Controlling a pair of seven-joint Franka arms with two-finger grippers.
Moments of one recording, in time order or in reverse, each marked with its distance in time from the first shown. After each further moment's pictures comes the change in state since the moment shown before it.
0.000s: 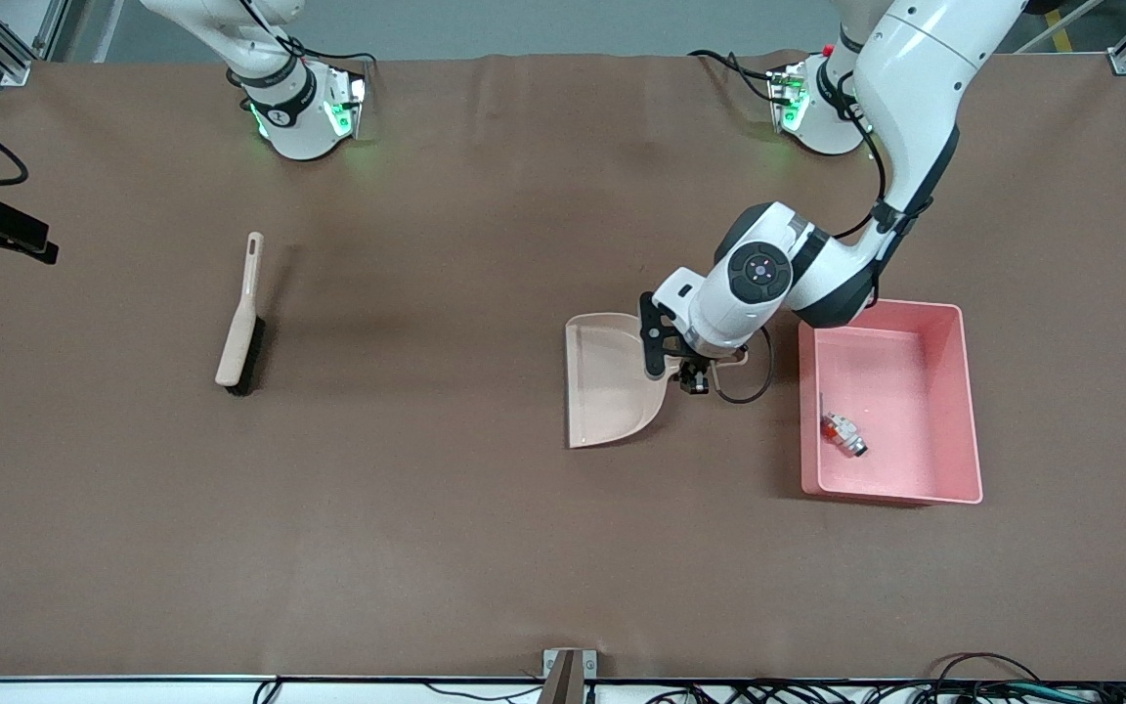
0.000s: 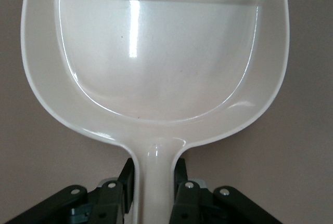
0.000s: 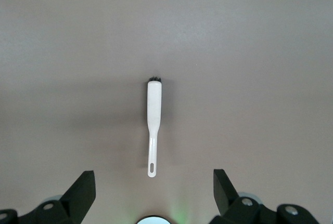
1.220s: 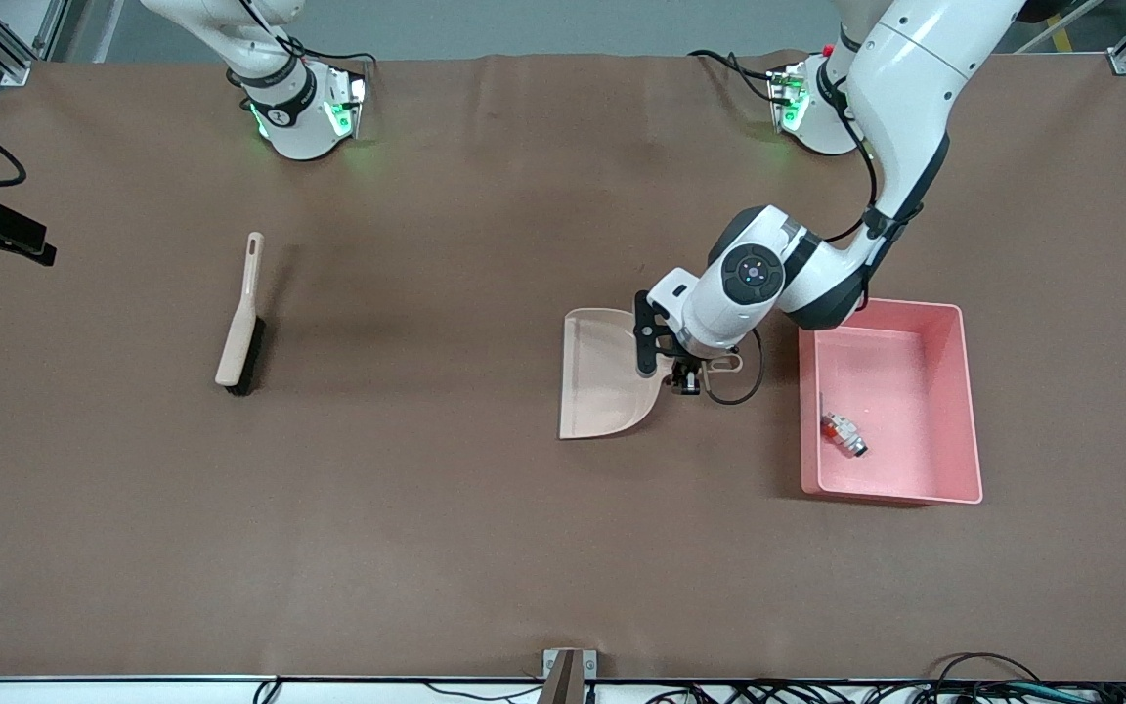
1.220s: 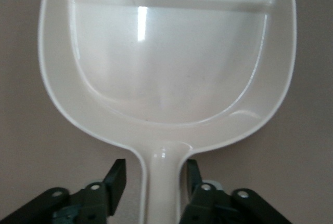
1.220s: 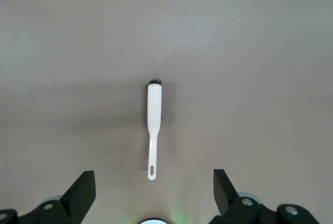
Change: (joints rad) left arm -0.007 0.017 0.001 0.019 0.000 0.041 0.012; right arm 0.000 0.000 0.002 -0.001 0.000 0.013 0.000
